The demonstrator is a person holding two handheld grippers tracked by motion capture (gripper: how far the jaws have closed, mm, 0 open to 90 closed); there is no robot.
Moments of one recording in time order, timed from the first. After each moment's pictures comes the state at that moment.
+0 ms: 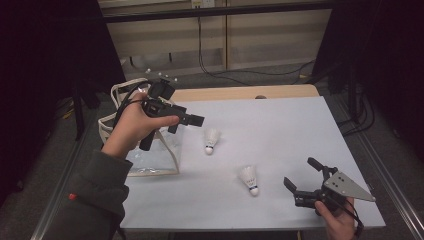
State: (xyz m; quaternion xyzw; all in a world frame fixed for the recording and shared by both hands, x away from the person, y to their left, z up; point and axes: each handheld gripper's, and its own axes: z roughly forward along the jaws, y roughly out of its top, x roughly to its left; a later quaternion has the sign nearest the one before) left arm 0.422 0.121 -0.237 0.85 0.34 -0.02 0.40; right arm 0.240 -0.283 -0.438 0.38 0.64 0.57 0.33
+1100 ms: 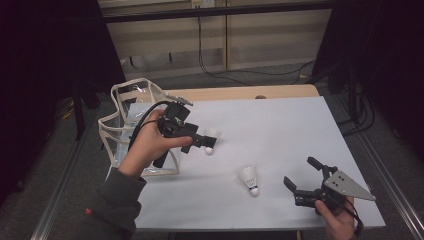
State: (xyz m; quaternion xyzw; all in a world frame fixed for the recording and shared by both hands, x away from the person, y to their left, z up) left arm 0.401 0.098 -0.281 0.86 0.32 -0.05 0.40; right arm 0.242 -0.283 -0.437 0.38 0.64 0.58 0.33
